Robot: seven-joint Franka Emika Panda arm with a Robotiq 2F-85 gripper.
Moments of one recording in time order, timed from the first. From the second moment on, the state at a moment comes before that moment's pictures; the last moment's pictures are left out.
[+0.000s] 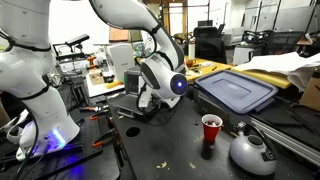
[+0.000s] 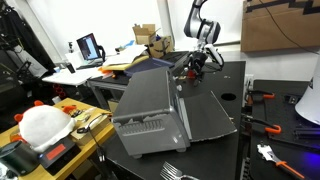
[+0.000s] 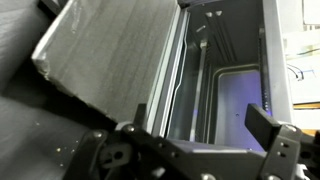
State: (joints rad) arm -0.33 0.44 -0.17 -2.21 1.03 1.80 -0.88
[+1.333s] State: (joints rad) arm -0.32 0.51 -0.17 -2.20 0.76 1.84 -1.00
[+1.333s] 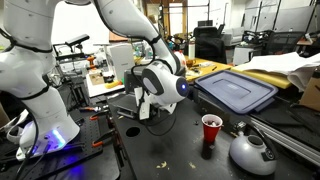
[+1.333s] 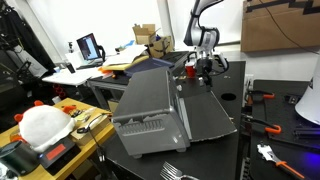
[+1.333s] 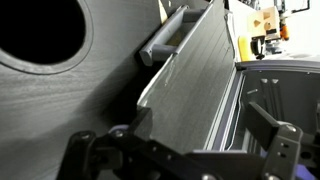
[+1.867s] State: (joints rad) arm -0.32 0.52 -0.17 -2.18 0.71 1.86 -1.00
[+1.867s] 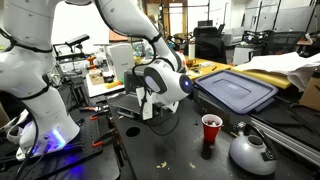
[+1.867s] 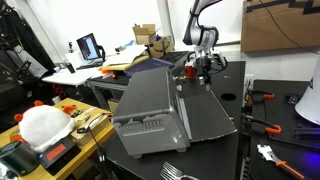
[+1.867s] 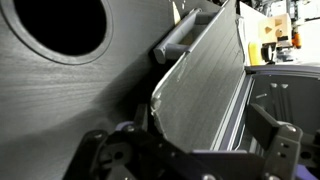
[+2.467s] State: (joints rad) arm -0.32 0.53 -0.14 -2.18 0.68 1.88 -1.00
